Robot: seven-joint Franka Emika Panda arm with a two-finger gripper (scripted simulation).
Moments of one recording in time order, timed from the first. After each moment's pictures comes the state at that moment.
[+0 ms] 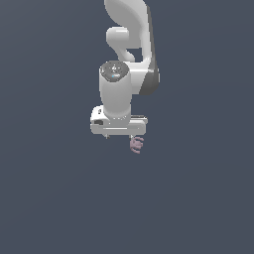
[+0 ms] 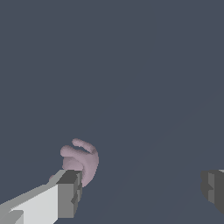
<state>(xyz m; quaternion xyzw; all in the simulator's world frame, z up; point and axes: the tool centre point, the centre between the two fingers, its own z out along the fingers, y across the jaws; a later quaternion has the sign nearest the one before) 0.005 -0.032 0.166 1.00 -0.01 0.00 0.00</state>
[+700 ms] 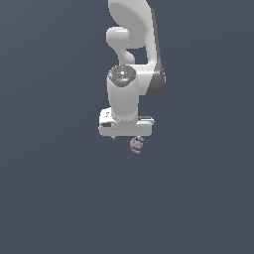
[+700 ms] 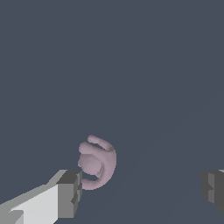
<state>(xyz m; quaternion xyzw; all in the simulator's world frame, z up) 0.000 -0.003 0.154 1.00 -0.01 -0.01 -0.01</state>
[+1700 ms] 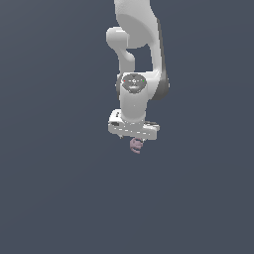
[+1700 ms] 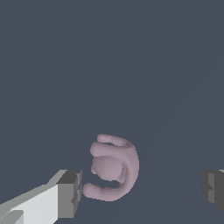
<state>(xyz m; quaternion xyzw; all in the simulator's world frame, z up) -0.017 0.024 0.120 0.99 -0.11 0.00 -0.01</state>
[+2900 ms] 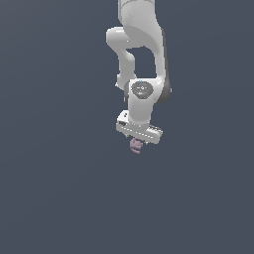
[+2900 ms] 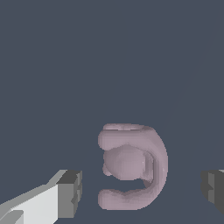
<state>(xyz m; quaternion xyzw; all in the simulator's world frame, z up) -0.038 0.047 0.083 0.98 -0.20 0.00 0.00</state>
